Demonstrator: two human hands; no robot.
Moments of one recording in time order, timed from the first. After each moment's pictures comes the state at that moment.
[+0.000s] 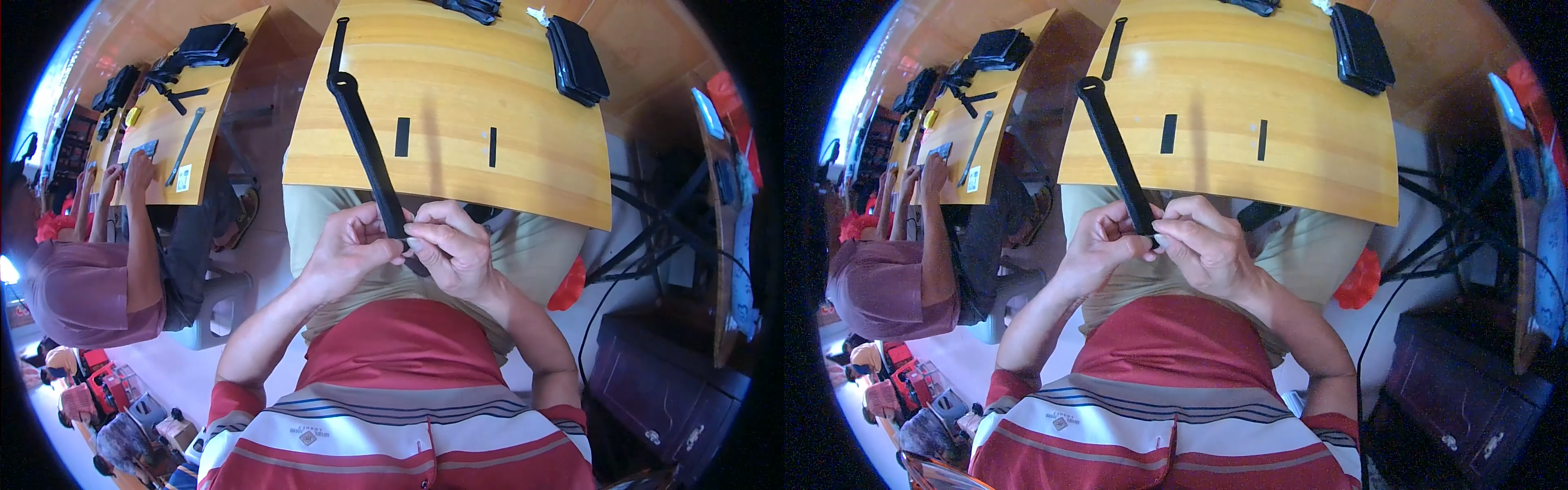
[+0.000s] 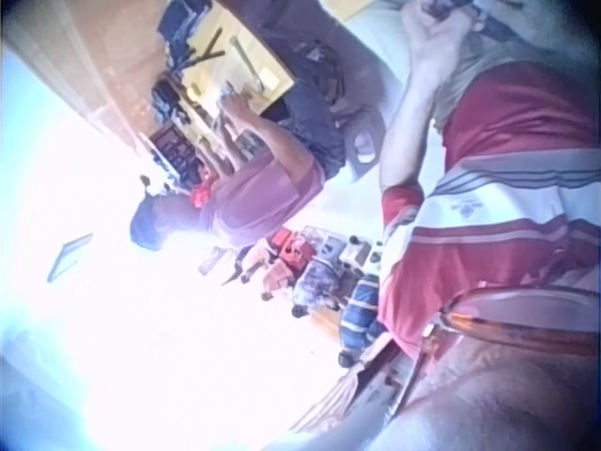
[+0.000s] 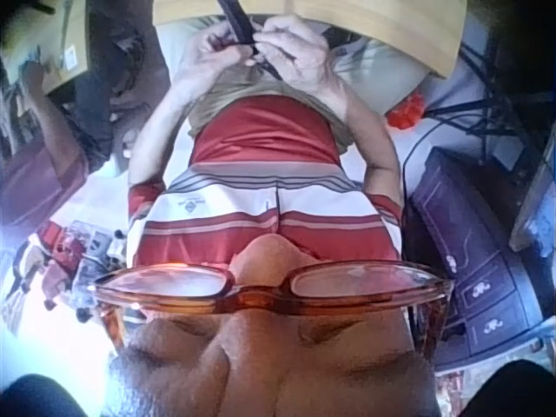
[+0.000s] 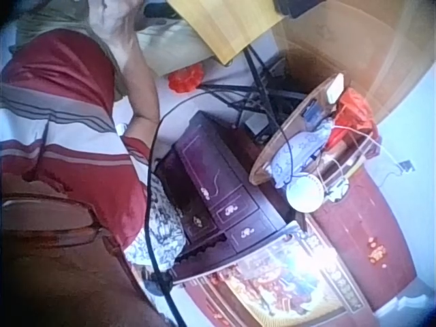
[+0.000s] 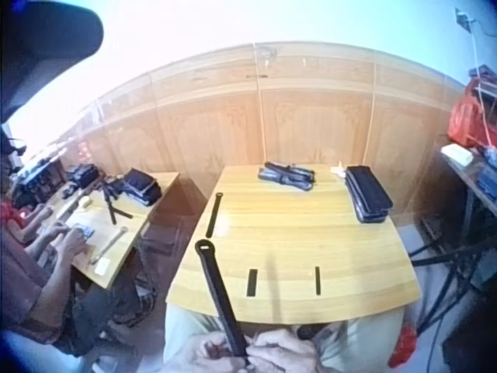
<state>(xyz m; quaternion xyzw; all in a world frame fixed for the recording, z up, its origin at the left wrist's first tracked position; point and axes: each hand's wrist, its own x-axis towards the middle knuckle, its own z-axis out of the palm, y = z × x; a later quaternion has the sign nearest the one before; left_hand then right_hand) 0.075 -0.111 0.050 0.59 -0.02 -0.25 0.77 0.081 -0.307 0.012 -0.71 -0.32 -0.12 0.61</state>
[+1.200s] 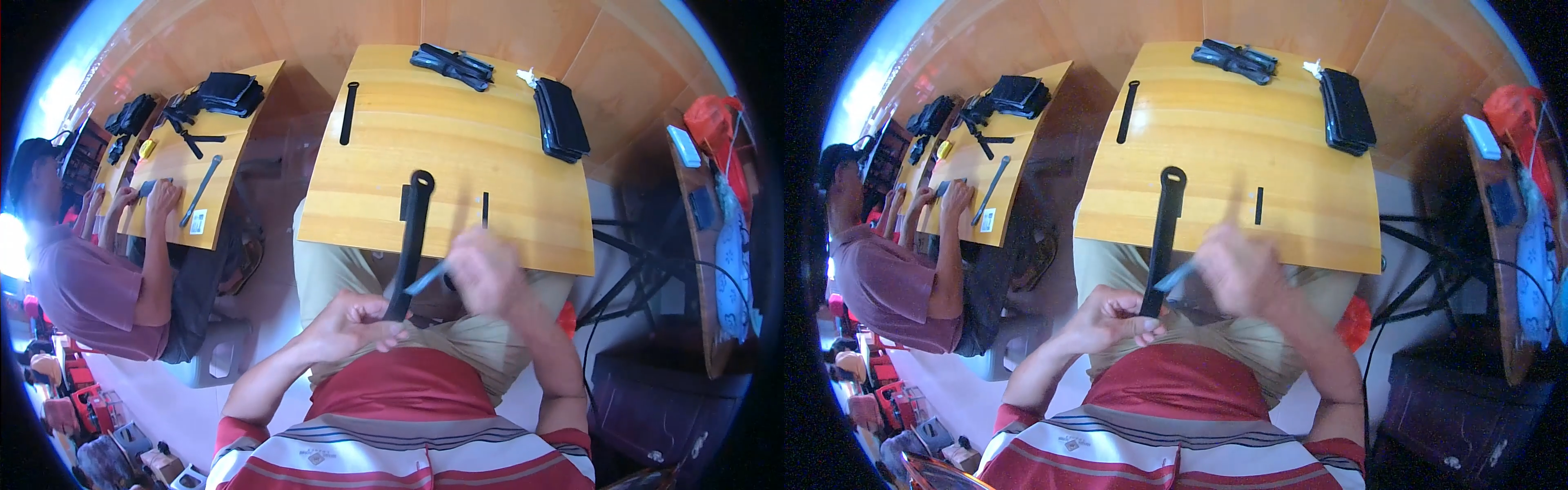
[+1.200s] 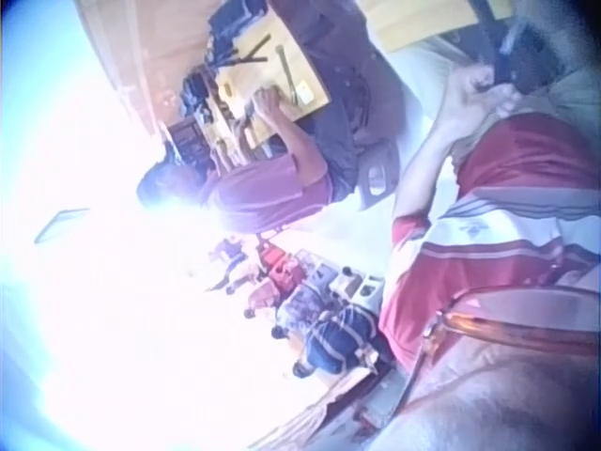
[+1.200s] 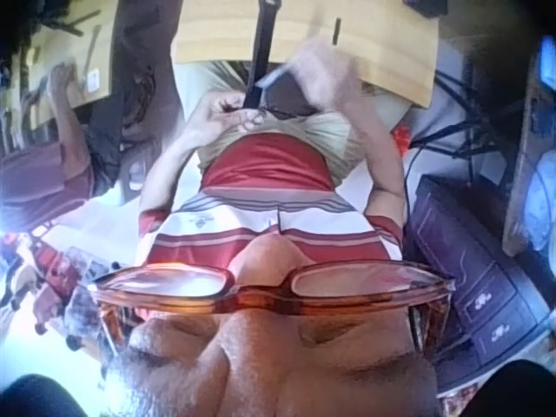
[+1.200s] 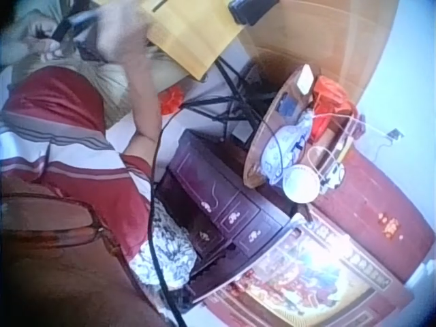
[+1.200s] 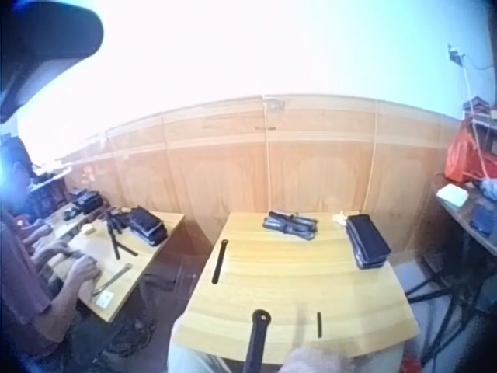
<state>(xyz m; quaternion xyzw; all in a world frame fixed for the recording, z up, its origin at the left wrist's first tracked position) 0.057 -0.085 0.073 0.62 -0.06 -0.37 0.69 0.120 -0.341 0.074 -0.82 -0.39 -0.24 0.35</state>
